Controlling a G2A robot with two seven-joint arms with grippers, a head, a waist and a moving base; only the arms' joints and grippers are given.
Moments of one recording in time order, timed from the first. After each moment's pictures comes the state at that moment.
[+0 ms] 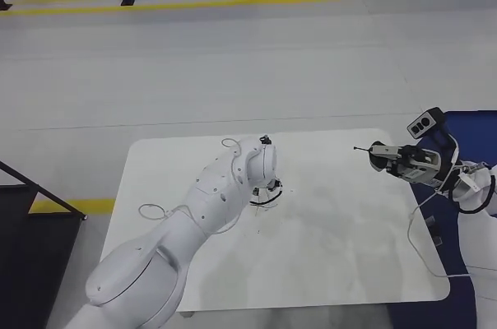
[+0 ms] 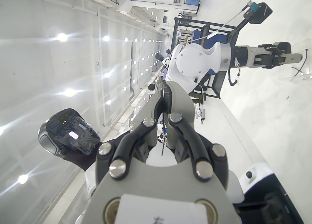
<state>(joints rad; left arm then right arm) 0.30 -1.74 -0.51 -0.62 0.56 0.47 -1.10 -1.08 -1.01 1.74 -1.49 0.61 0.17 1.37</state>
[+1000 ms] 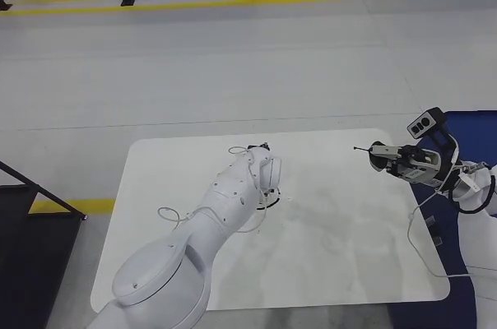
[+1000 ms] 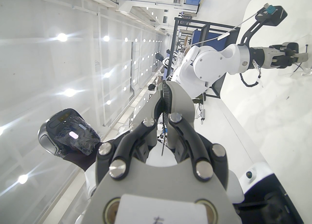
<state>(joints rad) 0.27 -1.89 -0.47 -0.30 0.61 0.39 -0.97 -1.08 -1.01 1.74 -1.49 0.61 0.17 1.37</state>
